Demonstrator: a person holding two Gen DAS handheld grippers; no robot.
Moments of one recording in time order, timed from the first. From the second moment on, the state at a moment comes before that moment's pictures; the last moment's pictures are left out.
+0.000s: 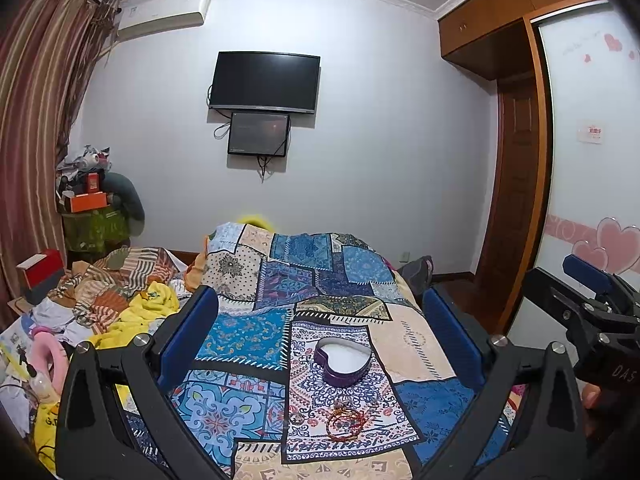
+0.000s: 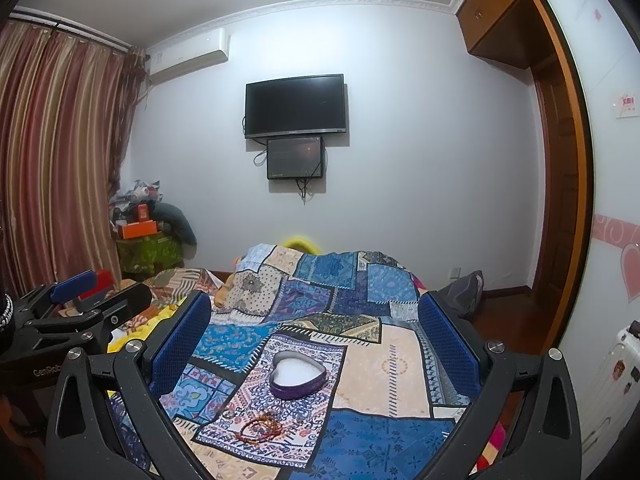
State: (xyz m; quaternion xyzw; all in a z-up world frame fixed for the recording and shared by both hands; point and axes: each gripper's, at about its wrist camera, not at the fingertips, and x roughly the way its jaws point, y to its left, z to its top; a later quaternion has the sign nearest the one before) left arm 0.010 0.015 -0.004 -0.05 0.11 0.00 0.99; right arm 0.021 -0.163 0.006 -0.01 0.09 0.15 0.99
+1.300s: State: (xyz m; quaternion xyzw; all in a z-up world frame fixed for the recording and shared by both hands) left arm 0.011 0.014 -0.005 -0.05 0.11 -0.01 0.99; right arm 0.023 -0.164 0.002 -0.01 0.09 0.14 0.98
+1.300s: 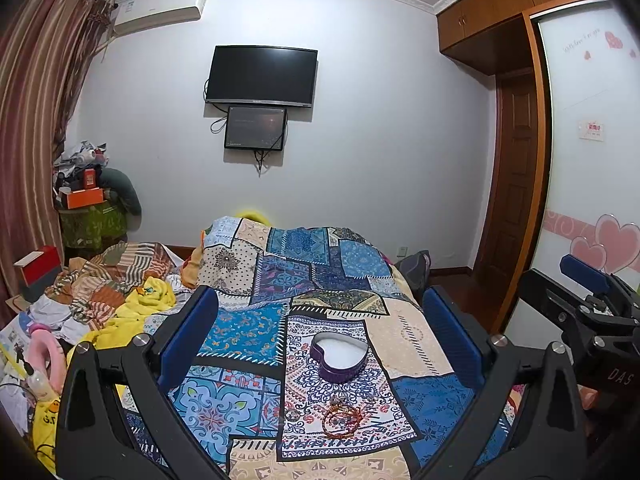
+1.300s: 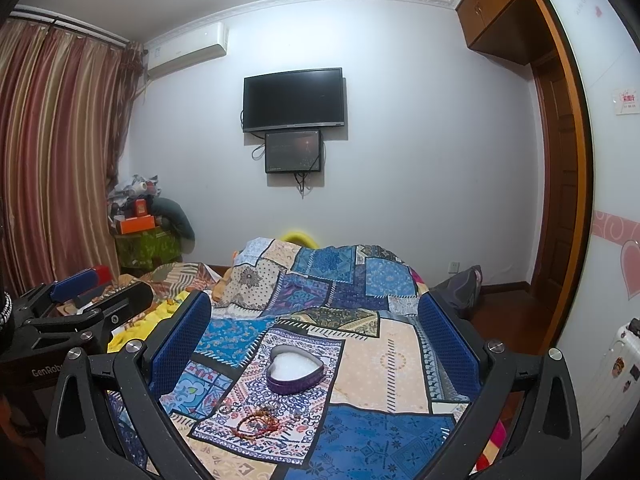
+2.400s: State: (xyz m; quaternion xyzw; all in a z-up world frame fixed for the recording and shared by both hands) left arm 0.104 0.049 -0.077 -0.04 0.25 0.01 0.97; right arm 0.108 -0.164 -0.075 -0.03 0.25 0.12 0.96
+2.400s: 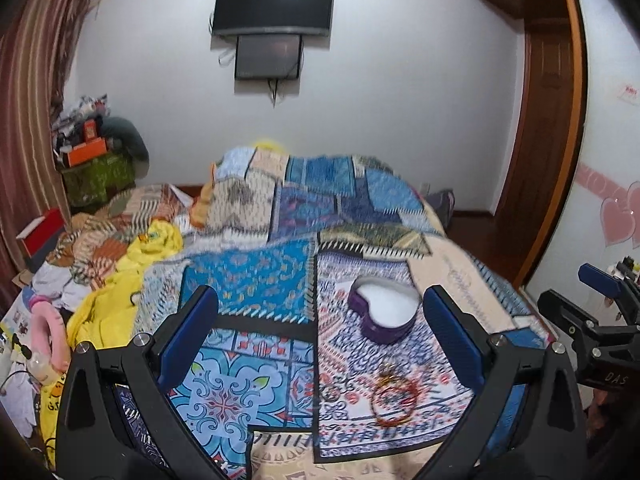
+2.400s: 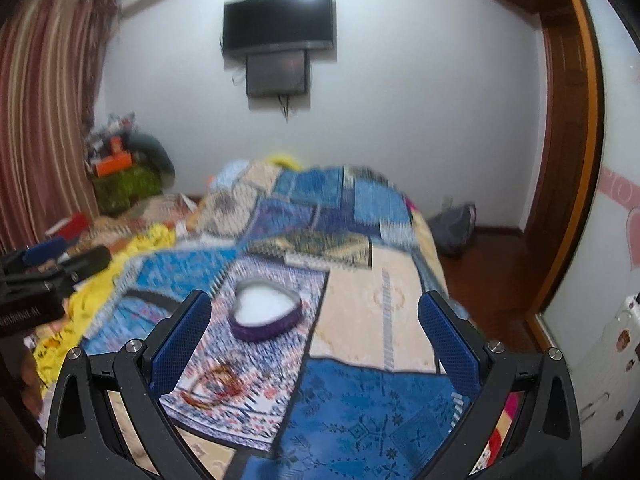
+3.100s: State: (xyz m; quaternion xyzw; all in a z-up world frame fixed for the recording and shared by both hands) left arm 0.155 0.048 -0.186 -0.02 0.43 -0.06 0.90; right arm 0.156 -0.146 -0.157 -0.06 0.41 0.20 0.89
